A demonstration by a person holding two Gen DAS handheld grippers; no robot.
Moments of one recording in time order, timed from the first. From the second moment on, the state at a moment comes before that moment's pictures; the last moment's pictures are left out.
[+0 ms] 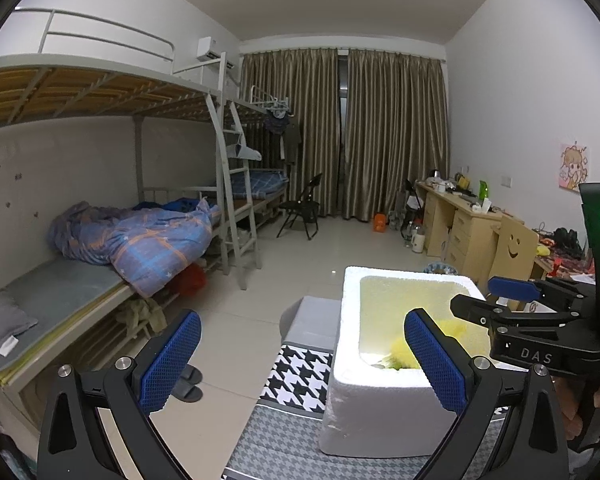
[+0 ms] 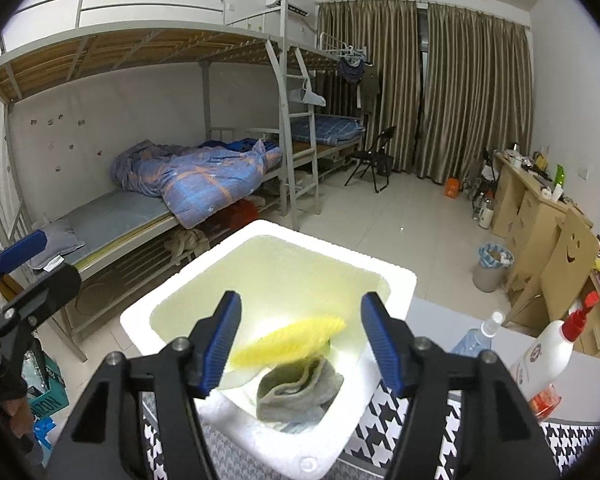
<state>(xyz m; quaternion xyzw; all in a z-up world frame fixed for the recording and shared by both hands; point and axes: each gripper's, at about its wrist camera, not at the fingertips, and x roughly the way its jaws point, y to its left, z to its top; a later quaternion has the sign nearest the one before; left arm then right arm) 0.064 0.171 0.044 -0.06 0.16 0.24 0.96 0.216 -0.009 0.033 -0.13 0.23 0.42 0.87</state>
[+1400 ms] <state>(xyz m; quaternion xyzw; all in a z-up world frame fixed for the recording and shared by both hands) 0.022 0.080 0.060 -0.03 0.12 0.14 0.98 0.135 -0.137 0.048 -0.06 0.14 0.38 0.91</state>
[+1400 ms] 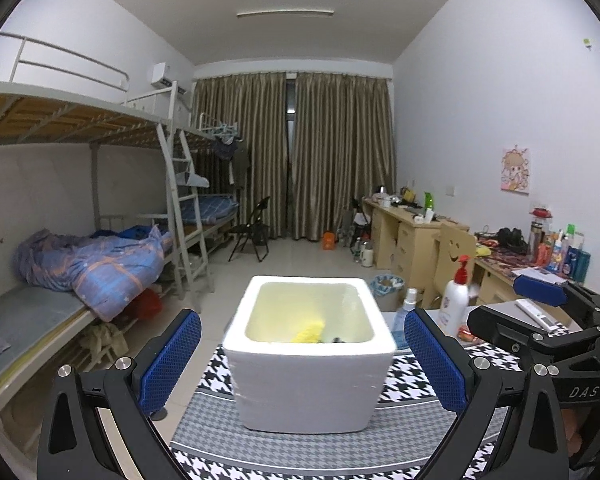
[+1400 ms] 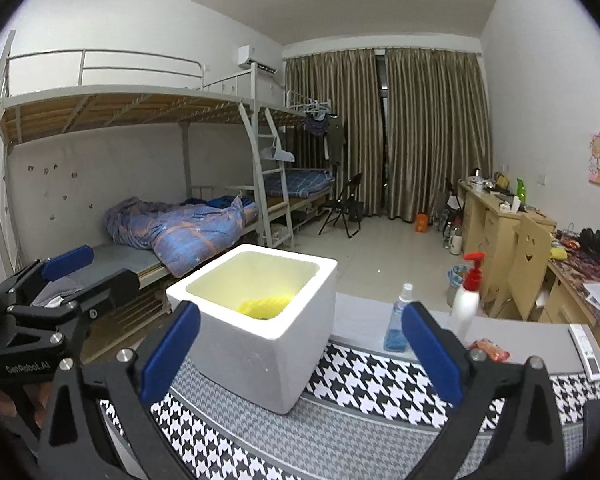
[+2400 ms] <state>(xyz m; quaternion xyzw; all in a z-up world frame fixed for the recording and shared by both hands) -0.007 0.033 0.031 -0.03 0.10 0.08 0.99 0.096 -0.207 0.007 -0.04 0.10 0.31 0.94</state>
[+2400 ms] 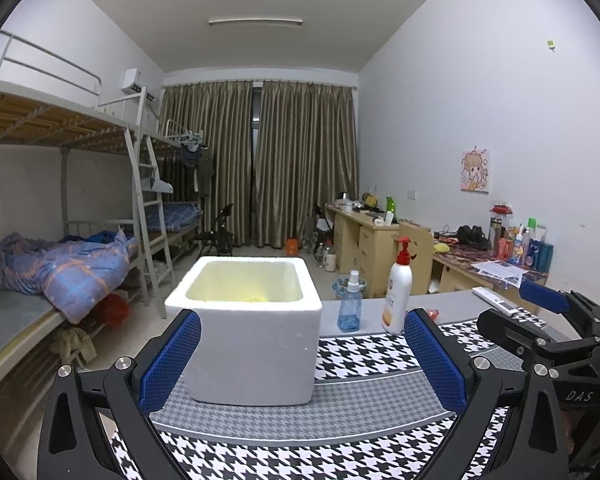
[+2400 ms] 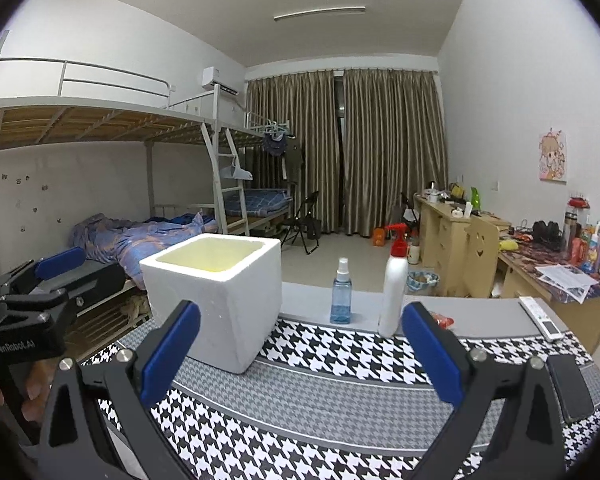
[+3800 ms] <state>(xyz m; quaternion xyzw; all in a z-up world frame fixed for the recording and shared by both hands) -0.015 0.014 -0.005 -0.01 0.12 0.08 0.99 0.087 -0.236 -0.024 -0.02 0.12 0.28 0.95</state>
